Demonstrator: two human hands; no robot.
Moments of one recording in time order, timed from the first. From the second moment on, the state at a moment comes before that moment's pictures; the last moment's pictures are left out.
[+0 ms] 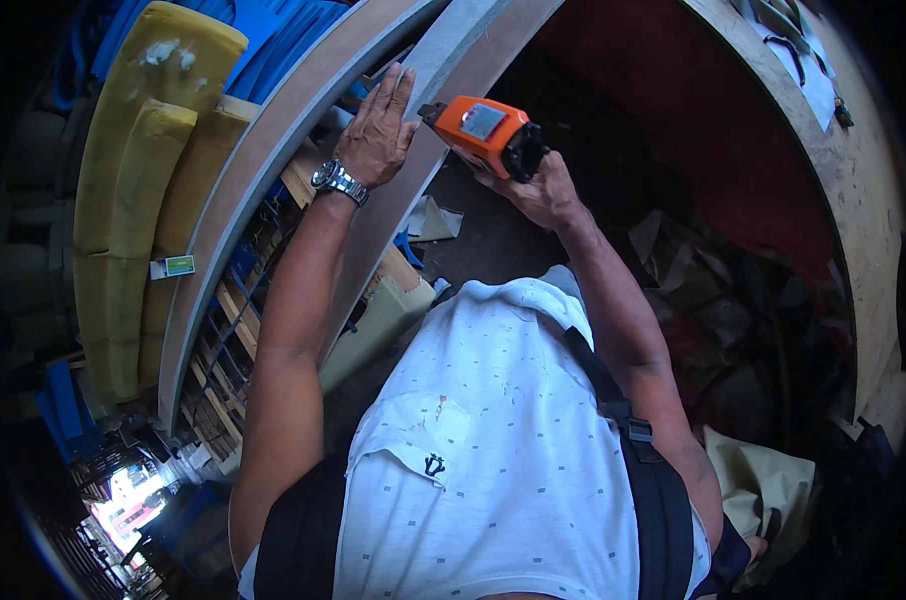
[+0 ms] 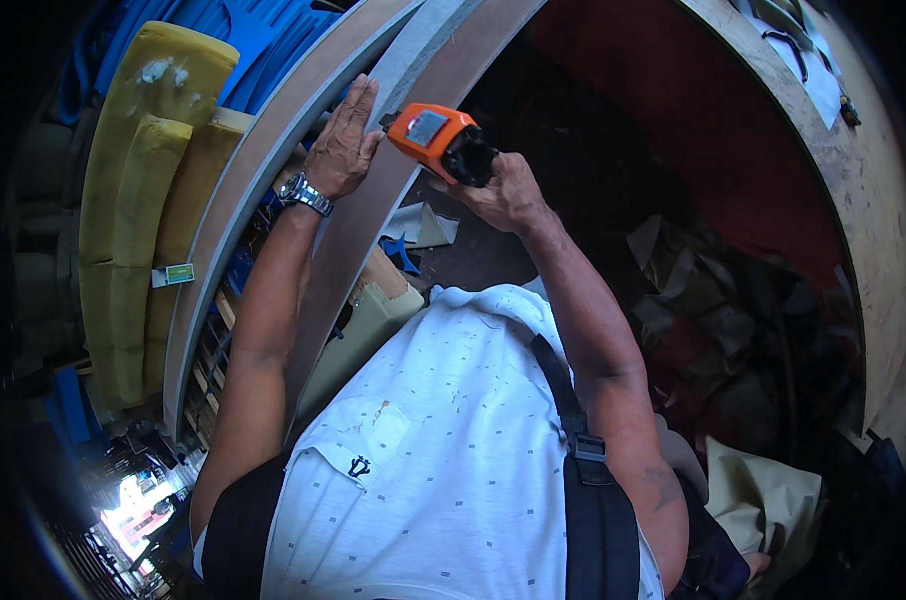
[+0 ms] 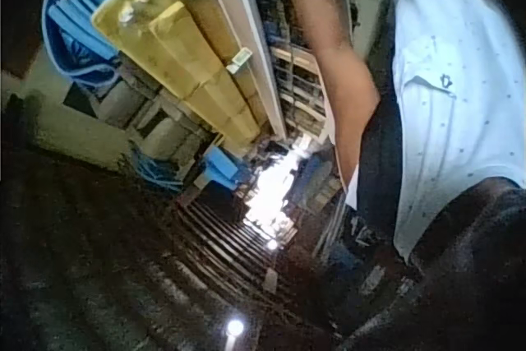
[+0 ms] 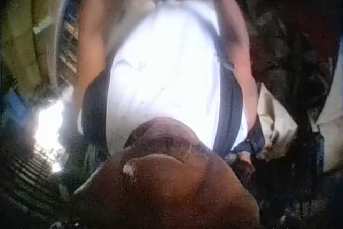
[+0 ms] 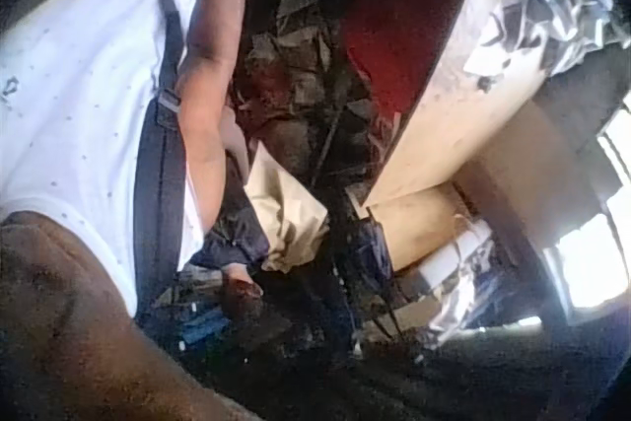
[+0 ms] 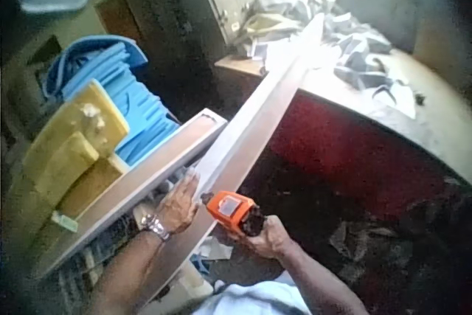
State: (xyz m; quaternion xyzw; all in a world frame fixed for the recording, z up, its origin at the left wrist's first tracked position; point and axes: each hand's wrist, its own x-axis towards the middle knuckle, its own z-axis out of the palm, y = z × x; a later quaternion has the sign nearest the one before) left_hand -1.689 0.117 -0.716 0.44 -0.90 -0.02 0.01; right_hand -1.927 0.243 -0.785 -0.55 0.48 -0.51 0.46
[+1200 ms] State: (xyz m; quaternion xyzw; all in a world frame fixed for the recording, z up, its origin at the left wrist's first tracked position) left_hand -1.799 0.003 -0.745 0.49 -0.85 -0.20 0.09; right_hand -2.050 0.080 -0.874 -0.63 0.48 -0.39 0.46
